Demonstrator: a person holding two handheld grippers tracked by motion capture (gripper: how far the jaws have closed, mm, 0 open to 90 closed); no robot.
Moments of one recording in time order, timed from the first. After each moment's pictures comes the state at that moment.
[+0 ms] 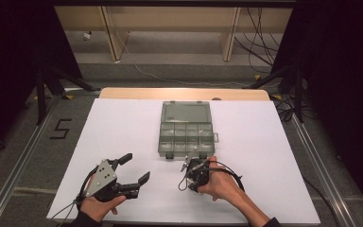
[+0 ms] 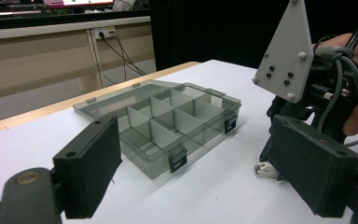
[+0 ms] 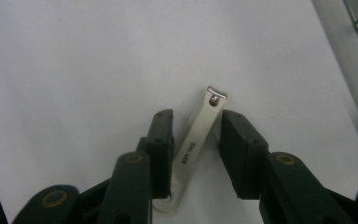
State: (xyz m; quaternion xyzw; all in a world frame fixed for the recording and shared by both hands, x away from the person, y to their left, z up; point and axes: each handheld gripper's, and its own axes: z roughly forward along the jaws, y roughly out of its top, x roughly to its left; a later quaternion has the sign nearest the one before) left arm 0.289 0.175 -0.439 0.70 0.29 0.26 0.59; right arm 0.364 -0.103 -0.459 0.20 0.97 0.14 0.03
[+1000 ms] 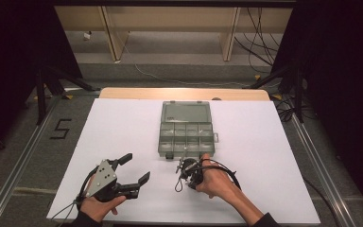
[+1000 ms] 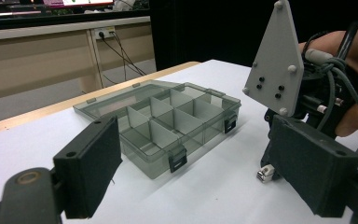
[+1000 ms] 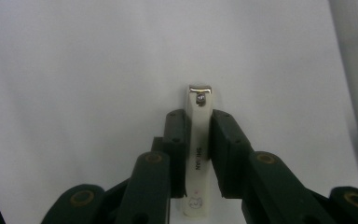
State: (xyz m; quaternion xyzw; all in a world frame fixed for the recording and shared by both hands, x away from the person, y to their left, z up) left arm 0.289 0.175 -0.439 0.71 0.29 0.26 0.59; right arm 0.370 -0.088 -0.458 0.15 0.98 0.08 0.05
